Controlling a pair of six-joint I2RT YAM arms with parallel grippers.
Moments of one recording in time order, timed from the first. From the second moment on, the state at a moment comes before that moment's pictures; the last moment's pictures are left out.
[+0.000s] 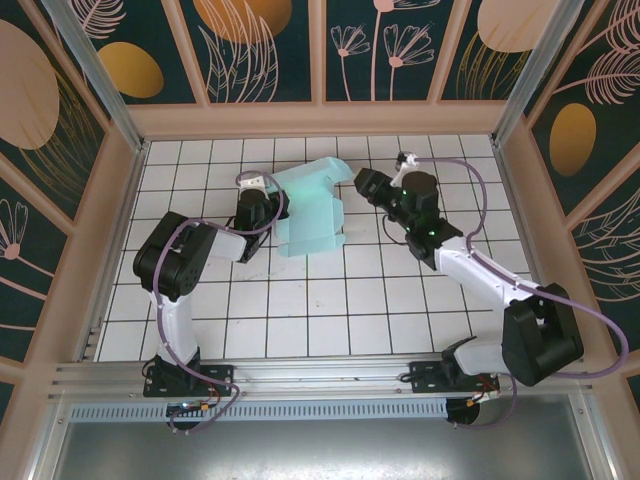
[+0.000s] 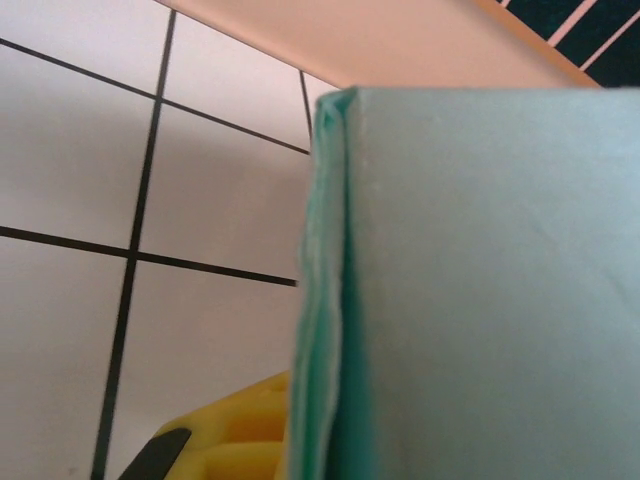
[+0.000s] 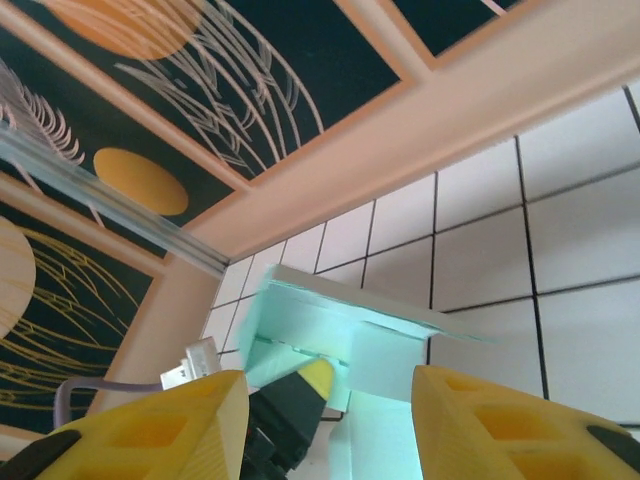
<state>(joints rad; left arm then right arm) -0.41 1.99 0.88 0.77 -0.02 -0.63 0.50 1.34 0.90 0.25 -0.07 0.74</state>
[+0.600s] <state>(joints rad) -0.41 1.95 0.88 0.76 -0.09 -0.59 0.64 1.73 1.36 -0.03 -0.06 0.60</state>
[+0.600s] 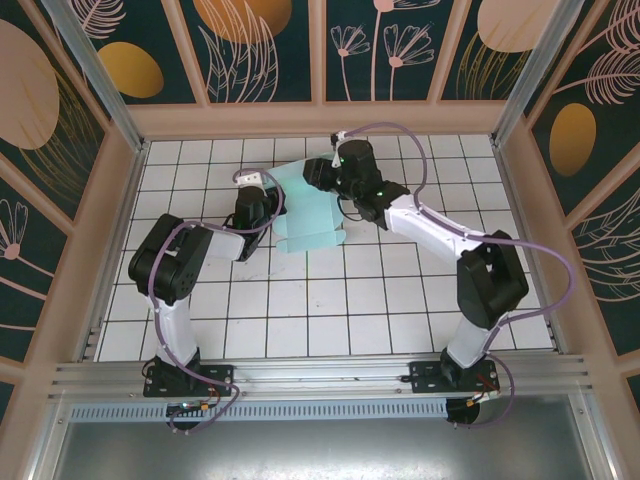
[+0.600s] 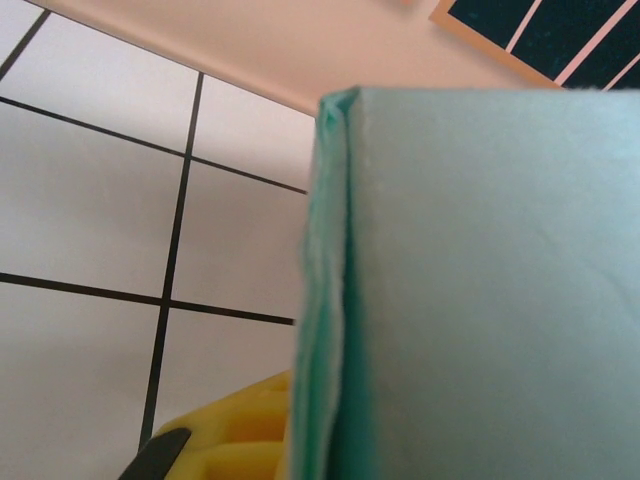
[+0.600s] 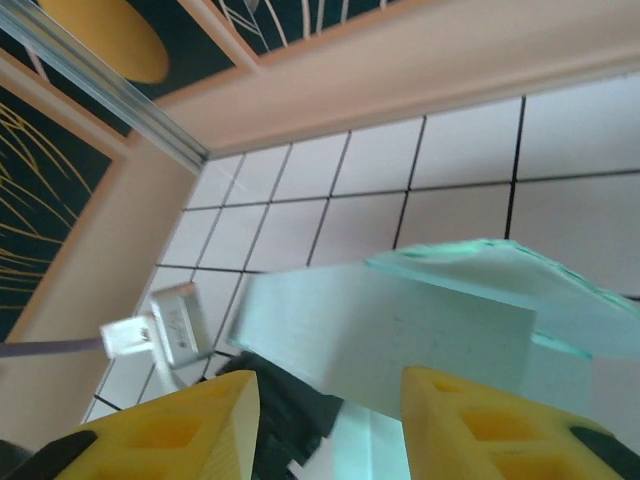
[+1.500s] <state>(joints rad) -0.40 1.95 0.87 0.75 -0.10 -0.58 0.62 1.82 1.45 -0.07 -0.15 0.68</state>
